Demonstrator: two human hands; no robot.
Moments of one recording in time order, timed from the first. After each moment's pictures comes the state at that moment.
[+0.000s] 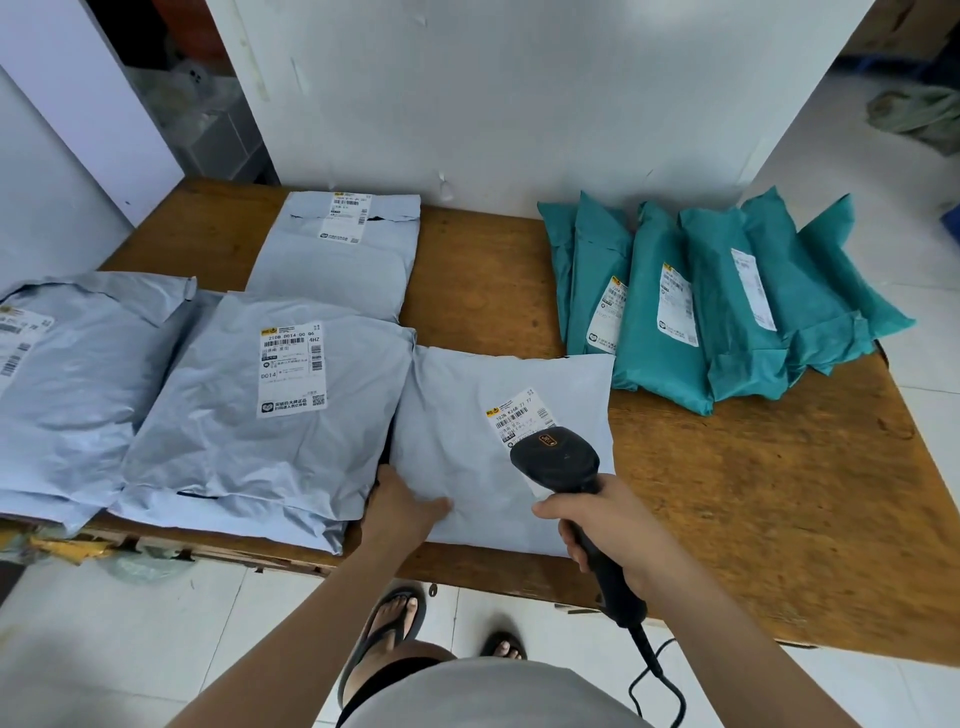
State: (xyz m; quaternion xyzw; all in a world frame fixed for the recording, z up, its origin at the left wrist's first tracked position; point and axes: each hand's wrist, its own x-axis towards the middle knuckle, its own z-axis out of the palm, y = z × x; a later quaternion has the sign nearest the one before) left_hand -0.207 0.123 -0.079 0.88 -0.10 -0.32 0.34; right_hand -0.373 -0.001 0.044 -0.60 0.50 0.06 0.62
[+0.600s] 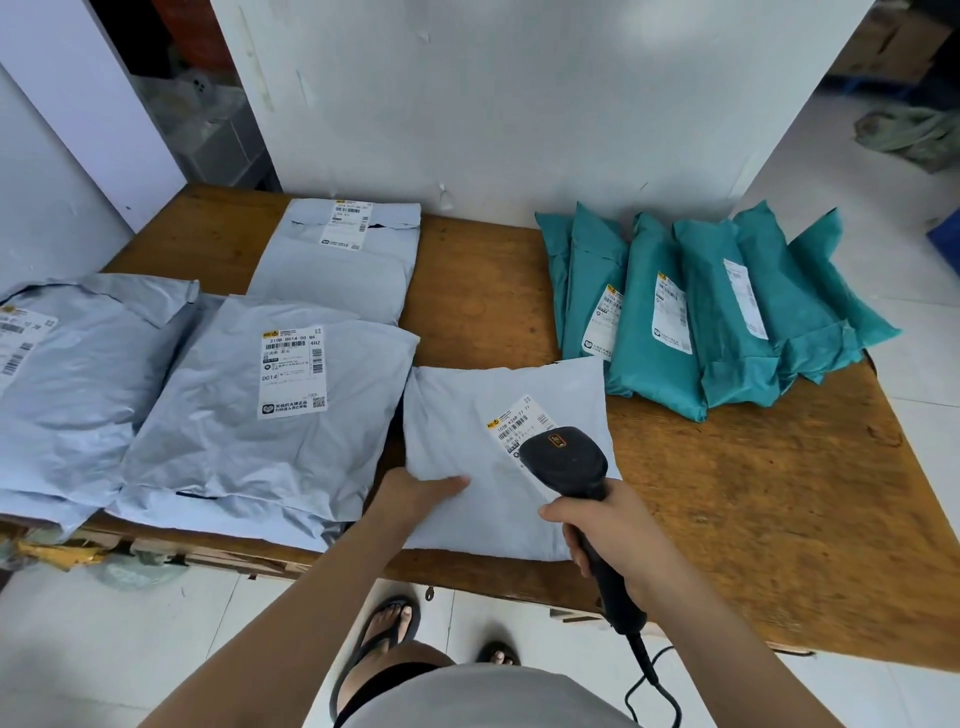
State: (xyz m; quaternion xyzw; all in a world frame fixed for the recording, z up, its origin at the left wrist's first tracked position) left_hand -0.204 0.109 -0.048 0.79 0.00 -0.43 0.44; right_hand -0.379 0.005 0.051 -0.60 0.51 0.02 0.61
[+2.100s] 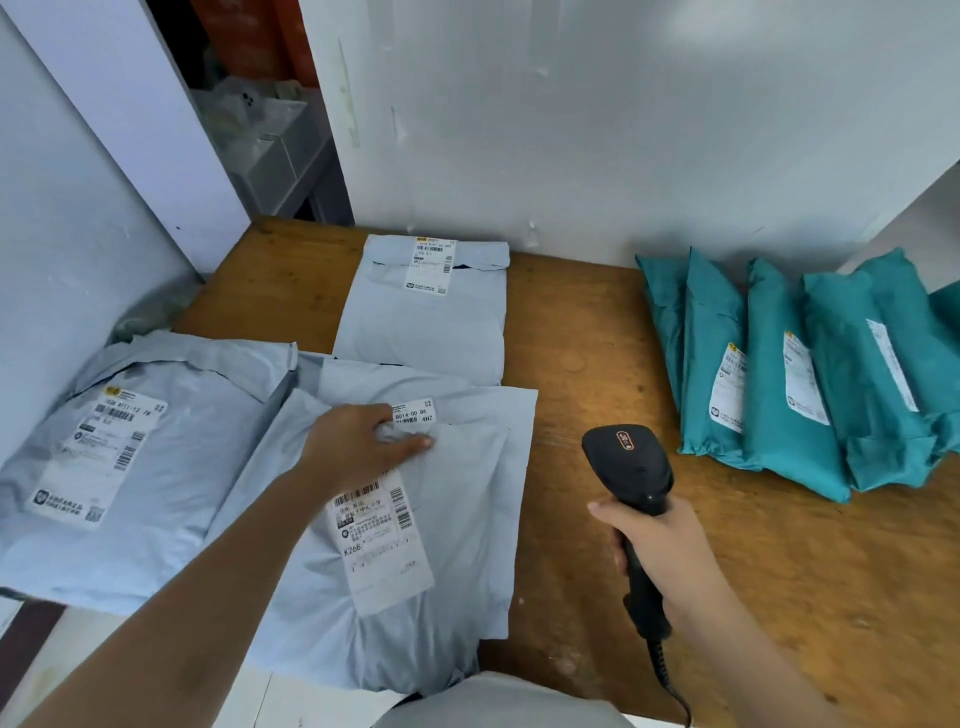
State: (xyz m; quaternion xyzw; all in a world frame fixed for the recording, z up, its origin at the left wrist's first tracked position) left_hand 0.044 0.158 0.009 0.91 -0.35 -0.17 0.17; right_hand -0.227 0.021 0.043 -0.59 0.55 -0.10 0.58
